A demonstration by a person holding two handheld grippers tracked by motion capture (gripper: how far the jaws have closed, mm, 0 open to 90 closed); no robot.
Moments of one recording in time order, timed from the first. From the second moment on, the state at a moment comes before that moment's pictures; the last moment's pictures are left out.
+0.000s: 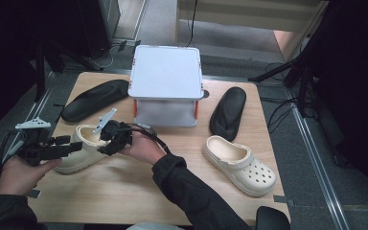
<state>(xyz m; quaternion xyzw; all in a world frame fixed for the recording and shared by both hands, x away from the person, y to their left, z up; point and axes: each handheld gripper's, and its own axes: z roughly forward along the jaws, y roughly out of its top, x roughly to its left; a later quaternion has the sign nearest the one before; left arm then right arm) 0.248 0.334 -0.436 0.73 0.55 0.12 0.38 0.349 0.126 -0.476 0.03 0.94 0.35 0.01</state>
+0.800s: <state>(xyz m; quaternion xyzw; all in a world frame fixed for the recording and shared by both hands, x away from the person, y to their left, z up) 0.246 0.351 -0.439 0.72 0.57 0.12 0.37 0.346 0.162 -0.481 -0.04 0.95 0.30 -0.02</state>
